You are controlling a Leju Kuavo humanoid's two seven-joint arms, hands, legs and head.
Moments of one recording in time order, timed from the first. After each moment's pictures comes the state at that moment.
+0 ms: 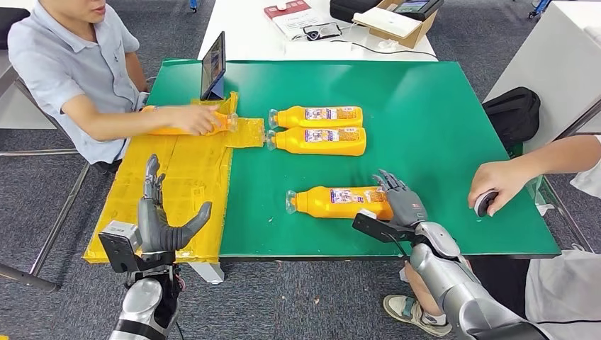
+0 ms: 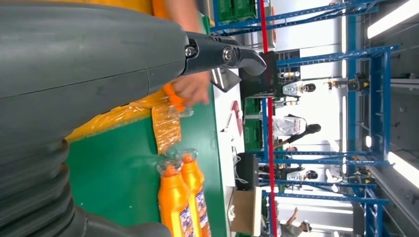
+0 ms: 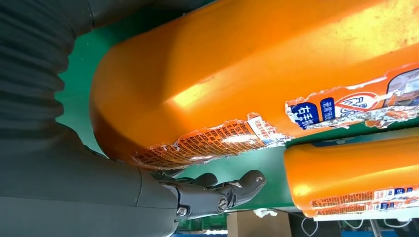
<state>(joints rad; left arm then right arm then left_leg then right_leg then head) -0.09 -0.15 -0.16 -1.42 -0.13 0.25 -0.60 -0.56 -0.13 0.16 -0.51 0.91 -0.30 -0.49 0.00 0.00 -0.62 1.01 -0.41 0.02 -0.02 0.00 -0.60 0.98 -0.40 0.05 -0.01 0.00</state>
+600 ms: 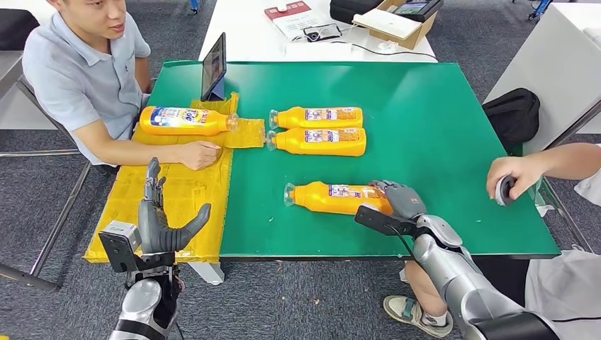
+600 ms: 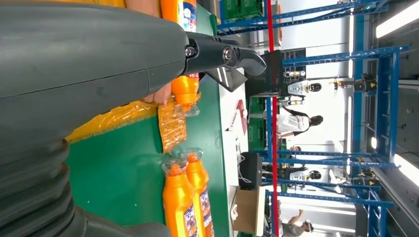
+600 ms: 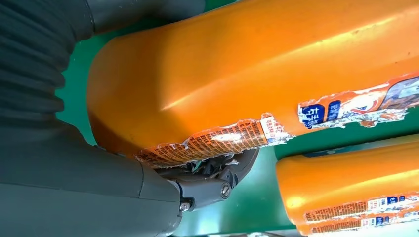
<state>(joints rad) -0.10 -0.15 -0.14 -1.40 -0.11 0.23 -0.60 -0.61 -0.13 0.17 -0.47 0.85 -0.15 -0.51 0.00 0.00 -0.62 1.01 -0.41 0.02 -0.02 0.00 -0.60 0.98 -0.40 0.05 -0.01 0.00</state>
